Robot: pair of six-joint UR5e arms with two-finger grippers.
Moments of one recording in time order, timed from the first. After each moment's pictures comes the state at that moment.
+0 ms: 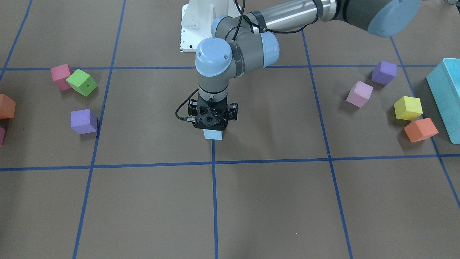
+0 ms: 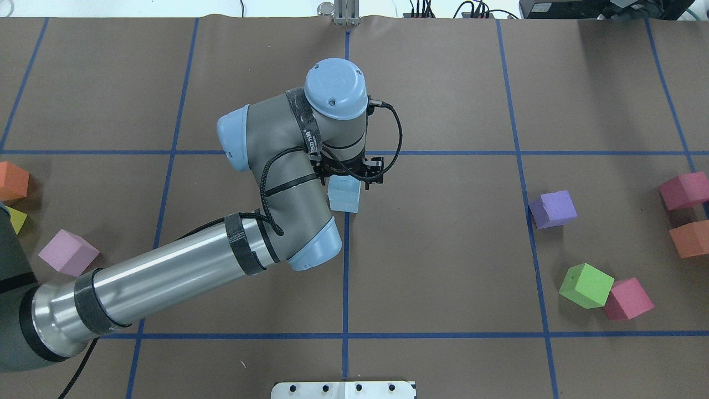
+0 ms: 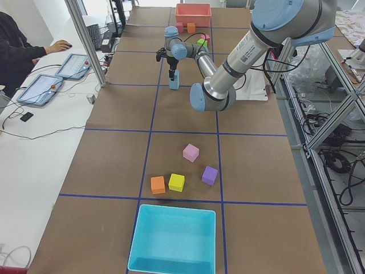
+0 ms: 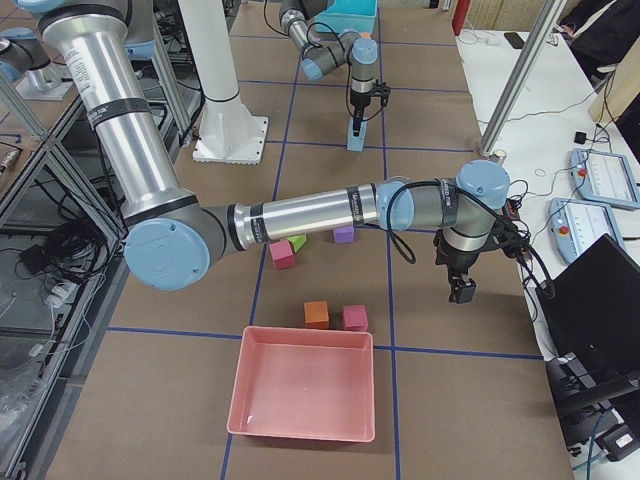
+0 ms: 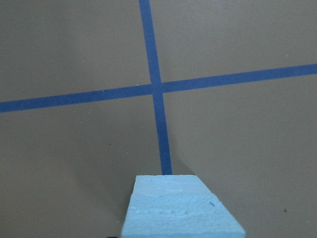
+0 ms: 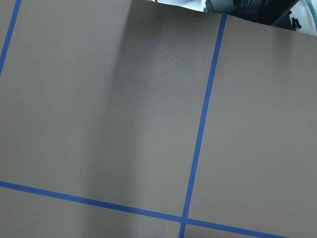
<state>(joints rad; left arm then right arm) -0.57 -2.56 -1.33 -1.59 -1.96 -1.04 1.58 -1.18 1.42 -1.67 2.32 -0.11</state>
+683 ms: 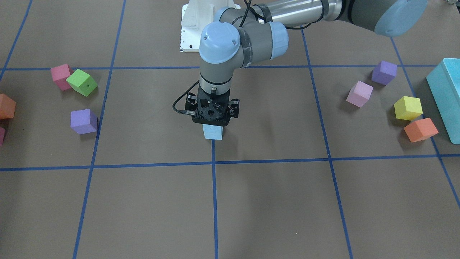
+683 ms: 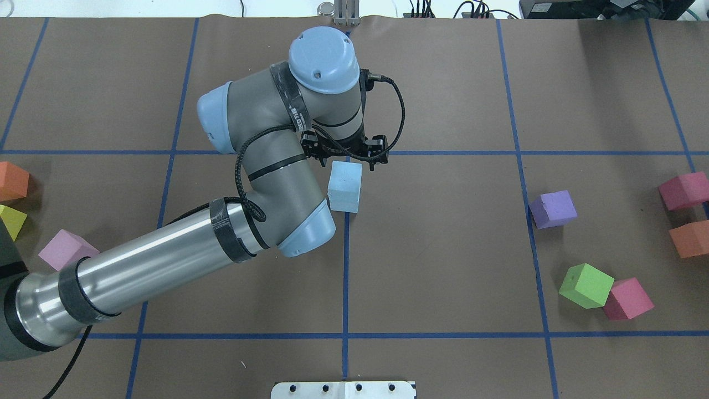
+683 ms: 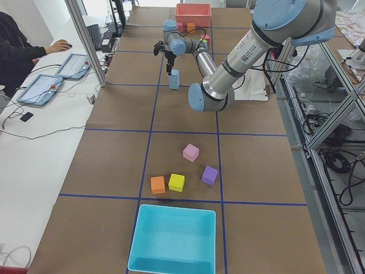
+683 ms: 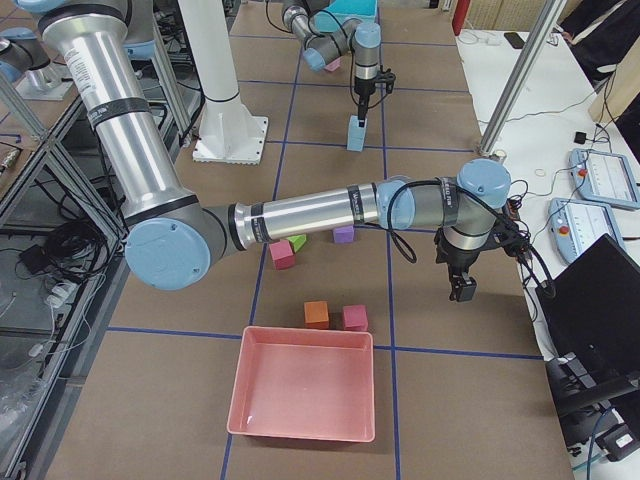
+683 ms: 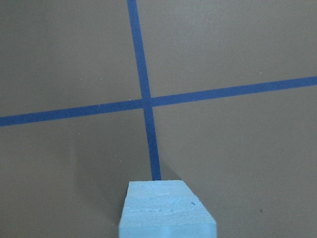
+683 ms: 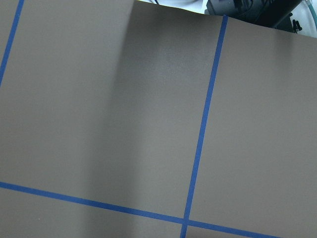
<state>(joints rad) -0.63 -2.55 -1.43 -1.58 -2.00 -1.04 1.58 -1.18 1.42 -1.67 2.33 -0.11</state>
